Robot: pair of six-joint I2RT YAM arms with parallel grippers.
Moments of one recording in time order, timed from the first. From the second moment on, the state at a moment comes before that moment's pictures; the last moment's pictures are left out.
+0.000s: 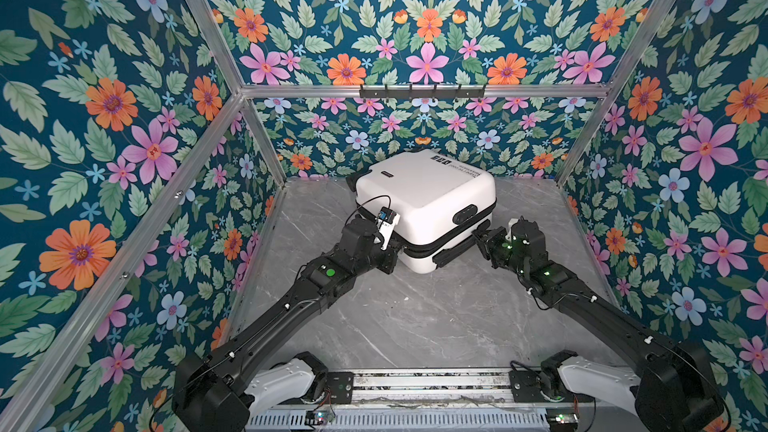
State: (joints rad) left arm -0.68 1.12 0.94 -0.37 0.07 -0.12; right arm 0.42 1.14 0.72 0.02 -0.13 1.39
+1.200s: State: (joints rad) left arm -0.69 1.10 0.85 -0.35 0.19 -0.08; right arm 0.42 1.12 0.72 0.02 -0.10 1.38
